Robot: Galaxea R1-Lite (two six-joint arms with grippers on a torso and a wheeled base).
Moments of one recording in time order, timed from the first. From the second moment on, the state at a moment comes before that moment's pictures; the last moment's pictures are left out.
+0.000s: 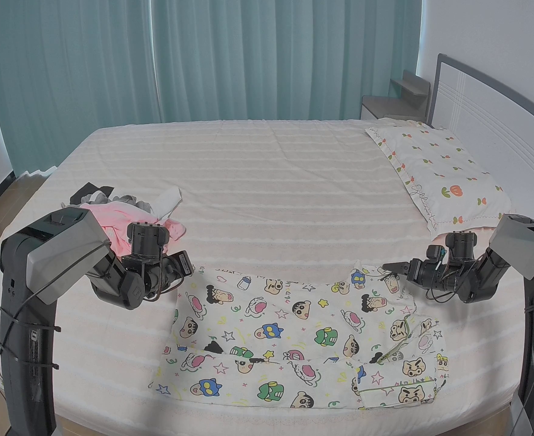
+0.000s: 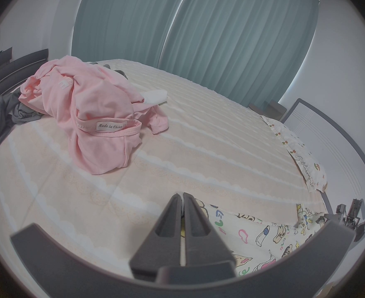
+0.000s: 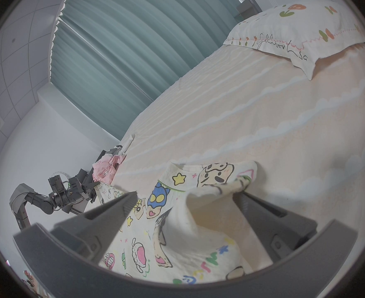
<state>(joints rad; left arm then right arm) -0.19 2.44 -1.17 -0.72 0.06 -0.47 -0.06 2.54 -1.12 -0.85 0.63 0.37</state>
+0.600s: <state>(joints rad) -0.19 2.44 -1.16 -0.72 0.06 -0.47 -0.02 2.55 -1.13 -0.84 0.64 0.35</state>
